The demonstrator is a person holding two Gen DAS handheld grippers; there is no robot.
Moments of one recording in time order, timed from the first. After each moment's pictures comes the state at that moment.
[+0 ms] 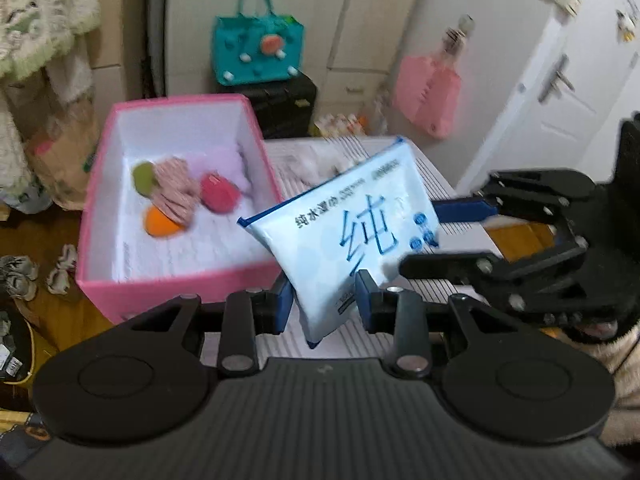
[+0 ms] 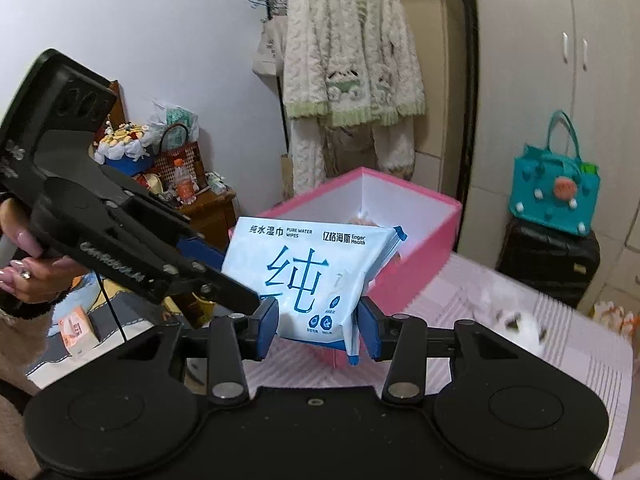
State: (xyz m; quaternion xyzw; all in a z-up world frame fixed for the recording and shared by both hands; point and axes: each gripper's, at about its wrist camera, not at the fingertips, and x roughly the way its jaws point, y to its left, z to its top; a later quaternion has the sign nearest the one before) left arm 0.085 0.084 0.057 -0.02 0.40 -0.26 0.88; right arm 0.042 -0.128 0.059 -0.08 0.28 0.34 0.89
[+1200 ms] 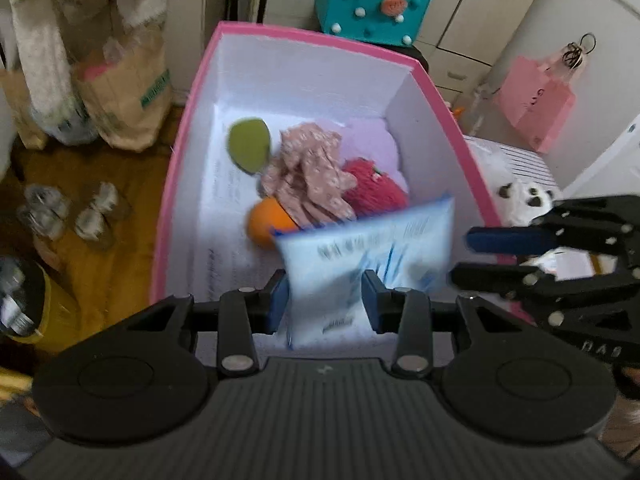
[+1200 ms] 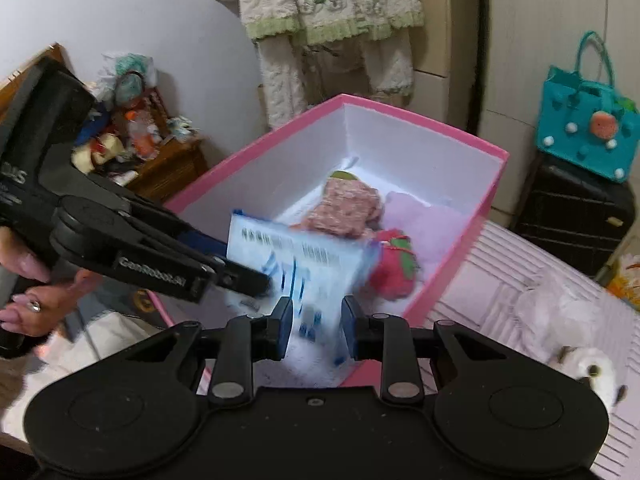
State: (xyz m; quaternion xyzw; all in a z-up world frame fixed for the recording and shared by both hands) left arm 0.220 0.143 -0.039 -0.06 0.48 -0.16 0.86; right arm 0.191 -0.056 -0.005 -0.08 0.41 0.30 0.86
